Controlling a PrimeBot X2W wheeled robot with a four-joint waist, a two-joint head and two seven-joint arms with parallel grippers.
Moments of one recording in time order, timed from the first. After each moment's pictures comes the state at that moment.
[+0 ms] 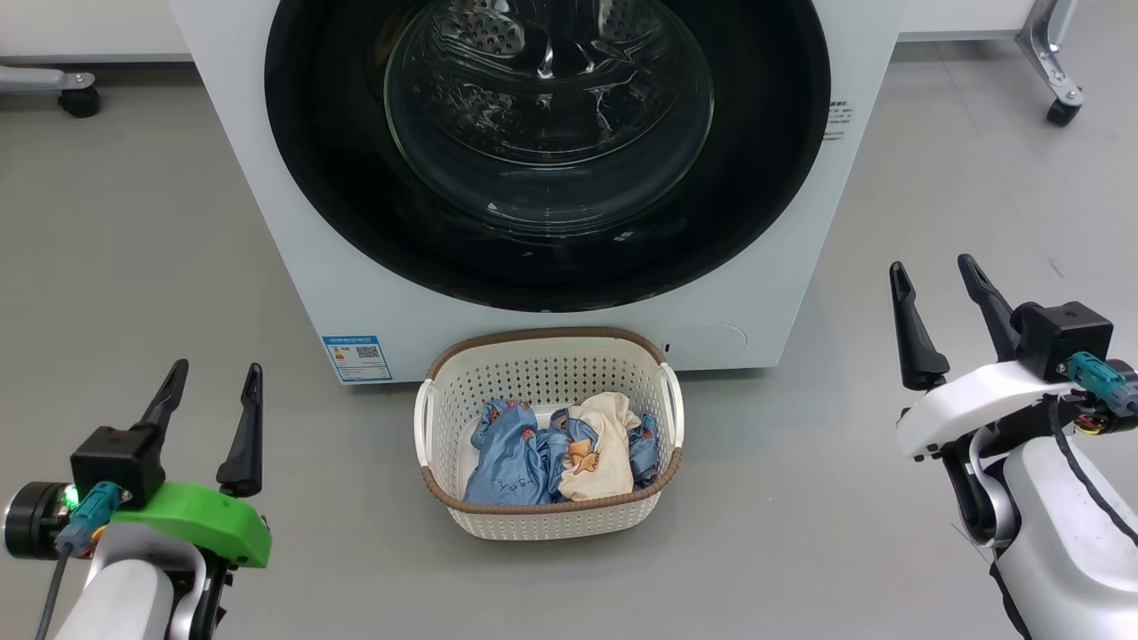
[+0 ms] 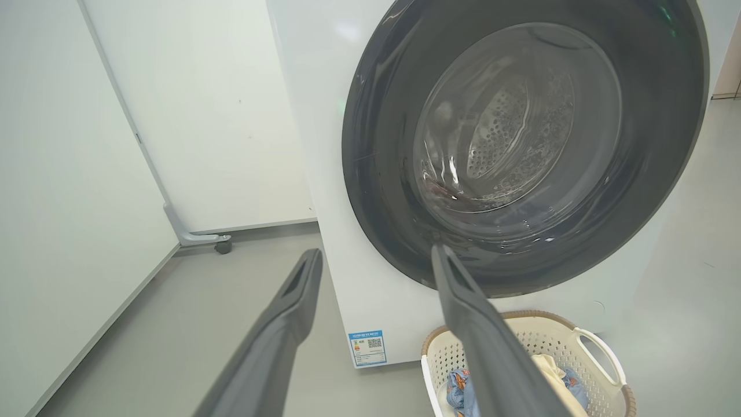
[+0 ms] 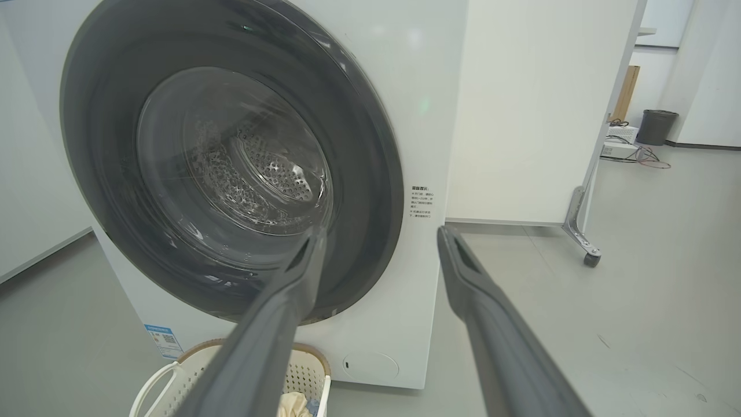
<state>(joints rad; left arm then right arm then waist) -0.18 0.28 -0.22 0.33 -0.41 -0.06 -0.25 -0.36 -0.27 0.33 0.44 0.42 0.04 -0.25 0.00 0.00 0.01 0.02</state>
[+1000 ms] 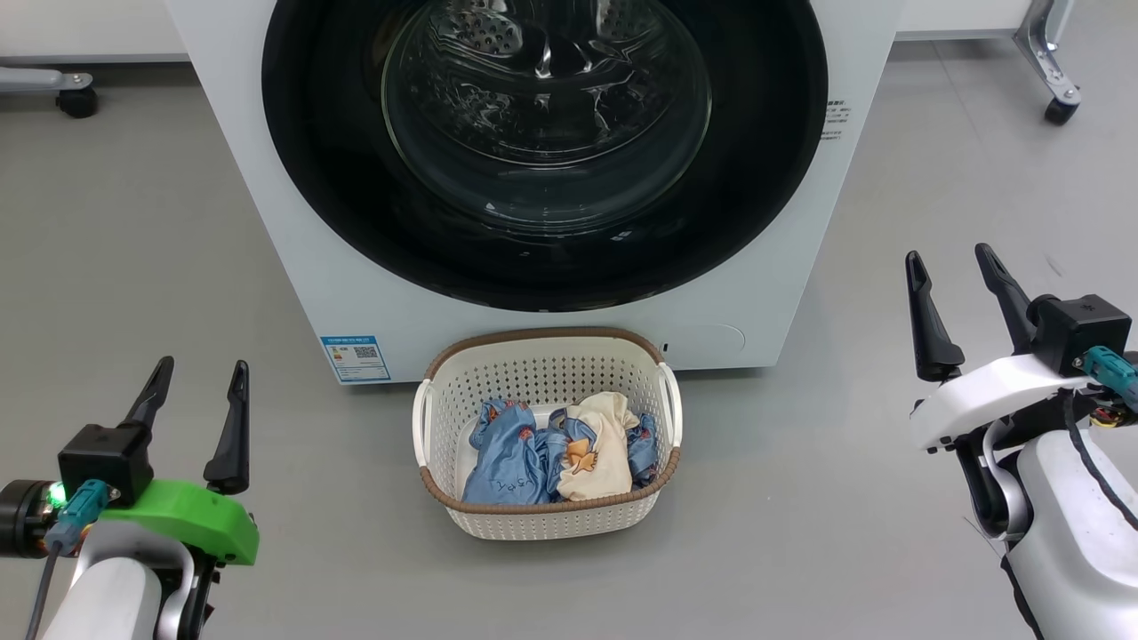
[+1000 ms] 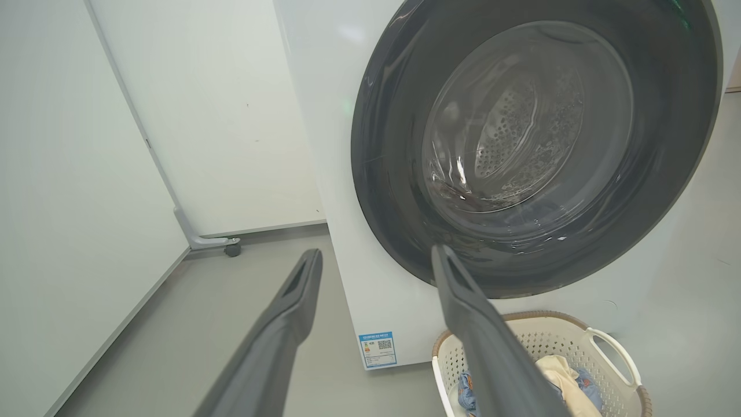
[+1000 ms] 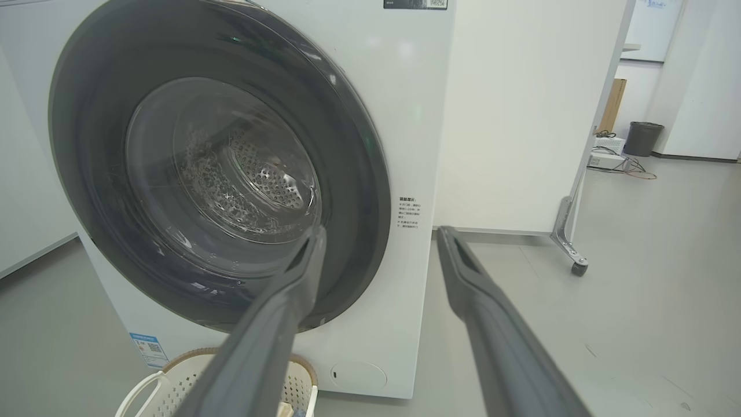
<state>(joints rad) -0.19 0.28 -0.19 0.34 -0.38 -0.07 -0.25 -0.36 -0.27 0.29 0.43 0.39 0.05 -0.25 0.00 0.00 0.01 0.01</state>
